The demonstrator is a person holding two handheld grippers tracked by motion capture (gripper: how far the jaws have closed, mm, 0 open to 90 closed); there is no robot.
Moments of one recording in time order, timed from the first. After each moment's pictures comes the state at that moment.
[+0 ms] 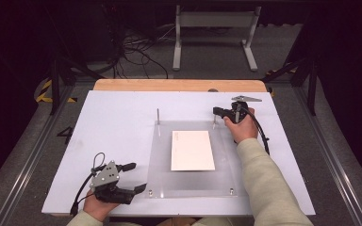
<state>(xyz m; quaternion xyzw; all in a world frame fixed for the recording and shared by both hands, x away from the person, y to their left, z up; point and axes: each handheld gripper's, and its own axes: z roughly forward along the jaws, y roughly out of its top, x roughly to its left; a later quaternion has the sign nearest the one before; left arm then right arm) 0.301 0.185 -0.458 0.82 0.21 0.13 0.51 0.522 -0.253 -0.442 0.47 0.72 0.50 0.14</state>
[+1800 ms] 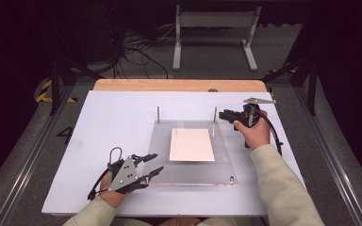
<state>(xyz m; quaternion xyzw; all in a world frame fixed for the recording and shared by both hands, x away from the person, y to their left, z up) 0.307 0.142 -0.422 0.80 0.10 0.24 0.53 0.486 -0.280 -0.416 0.44 0.72 0.52 0.11</state>
